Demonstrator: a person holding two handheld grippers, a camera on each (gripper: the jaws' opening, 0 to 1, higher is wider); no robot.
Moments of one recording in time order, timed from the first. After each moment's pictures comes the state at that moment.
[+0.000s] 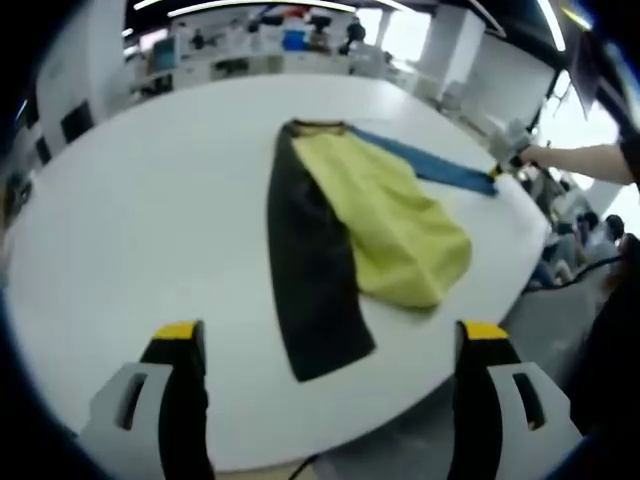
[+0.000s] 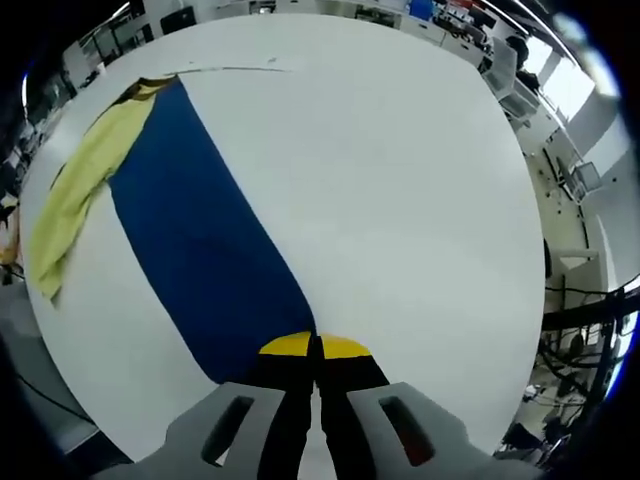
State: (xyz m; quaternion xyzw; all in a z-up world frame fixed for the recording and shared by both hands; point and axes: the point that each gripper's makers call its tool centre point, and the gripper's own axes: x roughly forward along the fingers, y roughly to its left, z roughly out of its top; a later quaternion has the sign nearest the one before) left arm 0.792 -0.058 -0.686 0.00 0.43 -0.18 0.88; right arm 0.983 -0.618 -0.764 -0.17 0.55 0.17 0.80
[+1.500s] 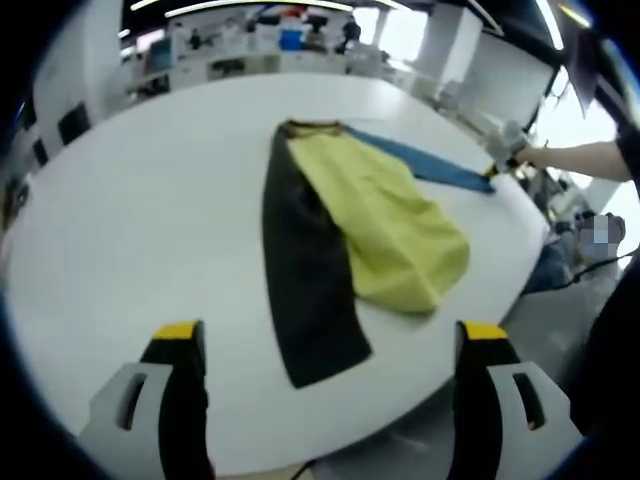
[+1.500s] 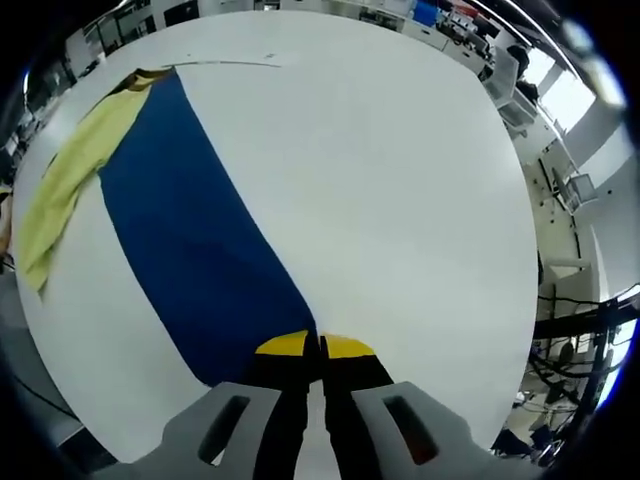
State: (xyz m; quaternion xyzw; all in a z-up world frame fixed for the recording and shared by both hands) left arm 0.798 -0.064 -0.686 0.00 0.43 -0.19 0.88; right arm 0.992 -0.633 -0.765 -0.19 0.54 0.16 0.80
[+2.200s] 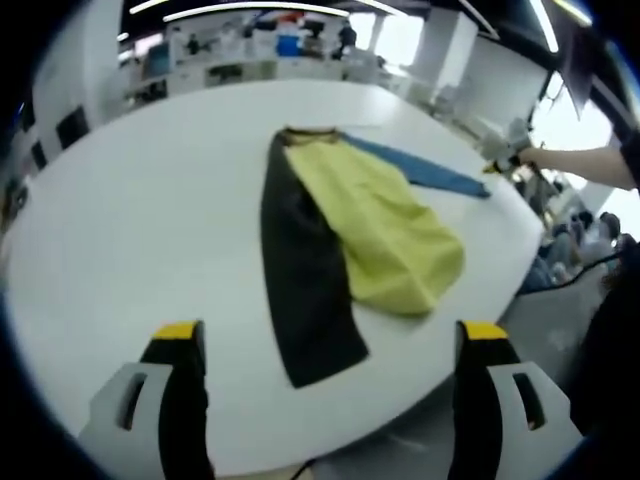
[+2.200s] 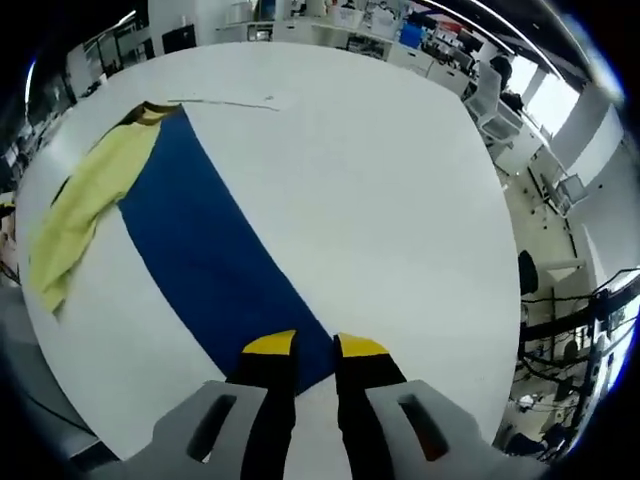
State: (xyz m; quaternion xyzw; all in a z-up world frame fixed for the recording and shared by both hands) left arm 0.794 -0.062 -0.676 0.00 0.42 -0.20 0.89; right arm 0.992 -0.613 -0.721 -0.16 0.48 0.16 0.85
